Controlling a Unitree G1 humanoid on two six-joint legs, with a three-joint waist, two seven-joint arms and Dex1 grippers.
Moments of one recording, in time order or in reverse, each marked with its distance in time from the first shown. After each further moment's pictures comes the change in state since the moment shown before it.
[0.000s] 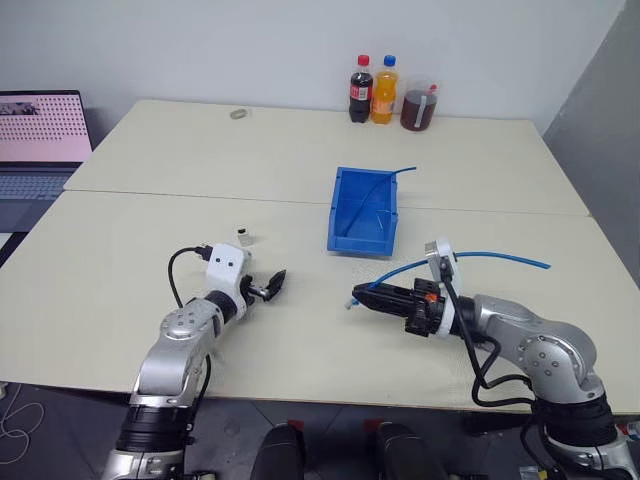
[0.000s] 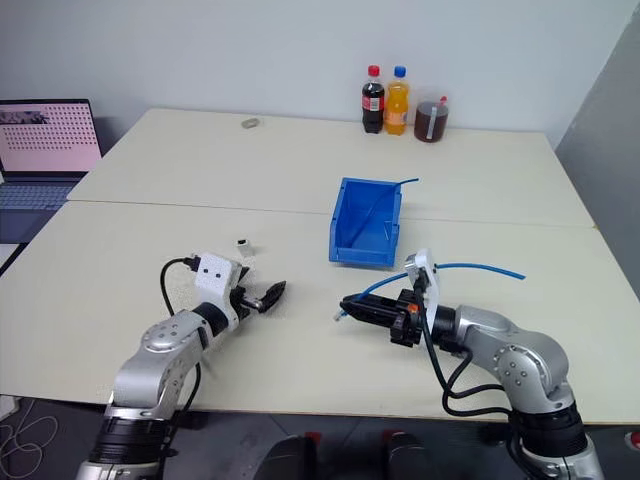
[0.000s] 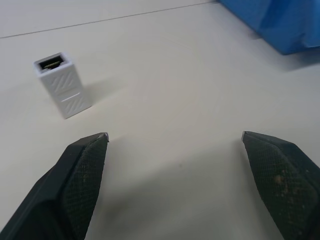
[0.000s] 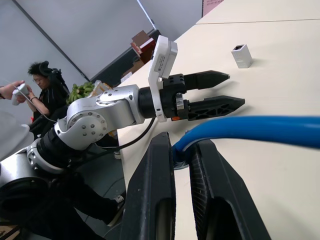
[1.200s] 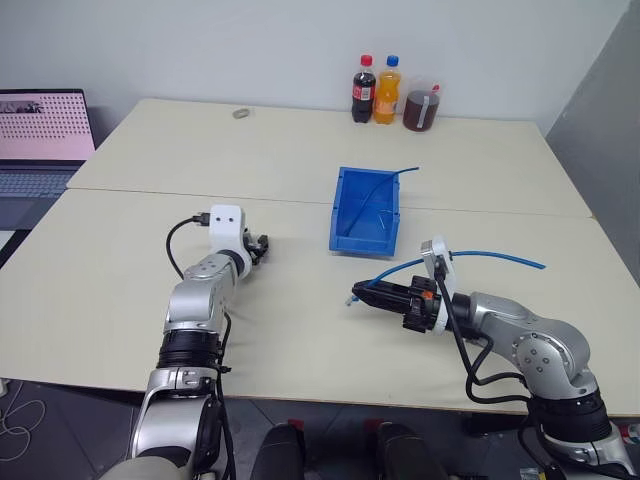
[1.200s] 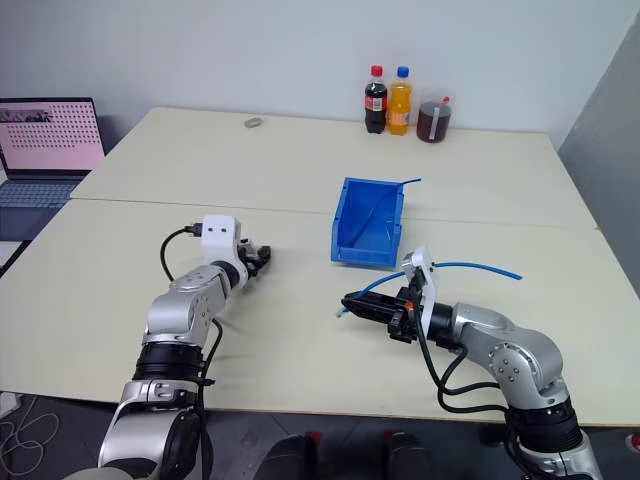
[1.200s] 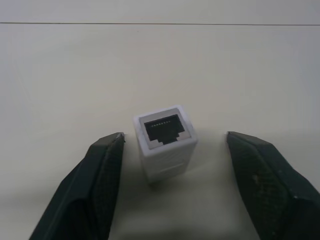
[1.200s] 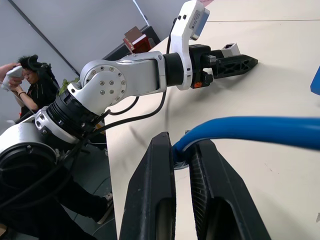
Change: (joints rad) left arm -0.394 -0.082 0.085 0.417 0.038 0.106 0.168; right arm -0.012 0.003 0.022 0.022 -0.047 -0.033 0.001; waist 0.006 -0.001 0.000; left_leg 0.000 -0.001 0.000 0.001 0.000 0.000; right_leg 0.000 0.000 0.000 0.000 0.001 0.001
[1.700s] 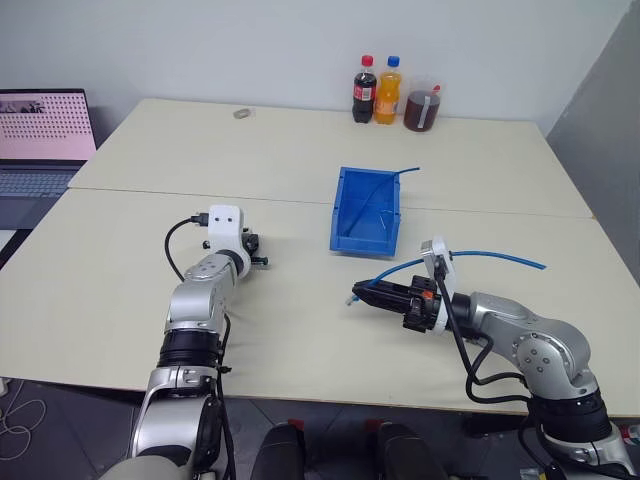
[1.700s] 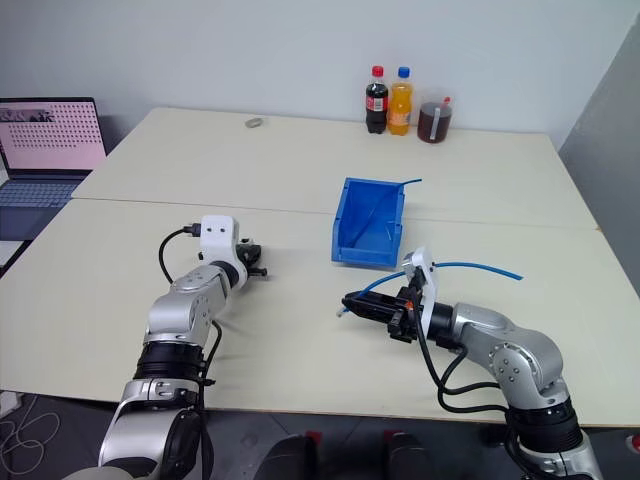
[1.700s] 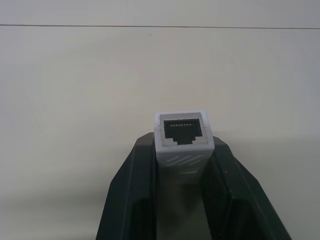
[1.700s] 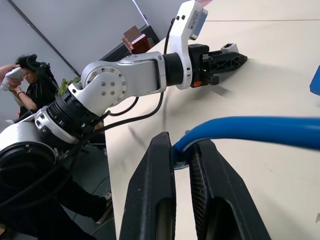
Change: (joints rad) left arm 0.016 0.005 0.000 -0.004 0.000 -0.024 -0.019; right arm 0.001 -0.001 -0.001 -0.001 0.000 0.000 -0.009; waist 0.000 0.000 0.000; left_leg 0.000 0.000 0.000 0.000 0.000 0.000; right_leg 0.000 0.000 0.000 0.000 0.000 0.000
